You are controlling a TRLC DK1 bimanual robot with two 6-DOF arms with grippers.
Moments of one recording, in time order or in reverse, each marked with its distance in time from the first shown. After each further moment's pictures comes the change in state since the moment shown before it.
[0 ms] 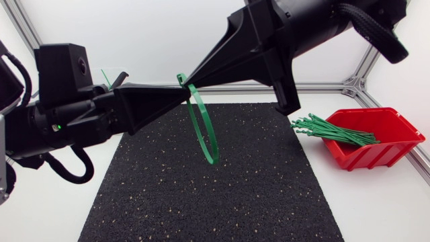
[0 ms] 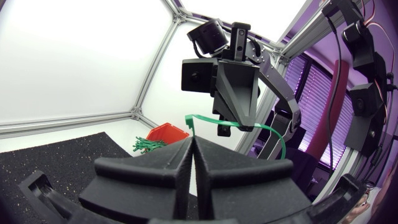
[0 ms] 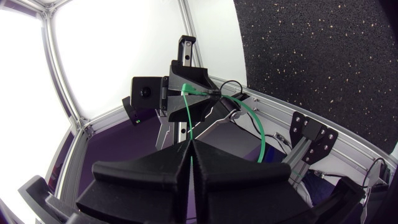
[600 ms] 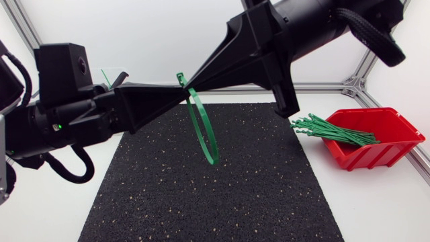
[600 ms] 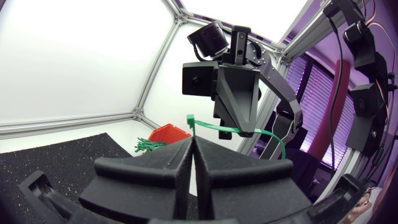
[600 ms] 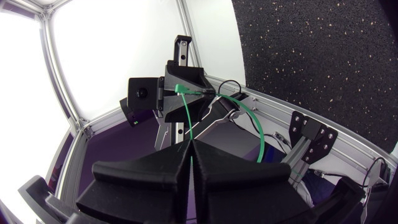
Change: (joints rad) left arm 0.000 0.000 0.000 0.000 -0.014 0.003; right arm 0.001 0.000 -0.012 0.004 0.000 0.000
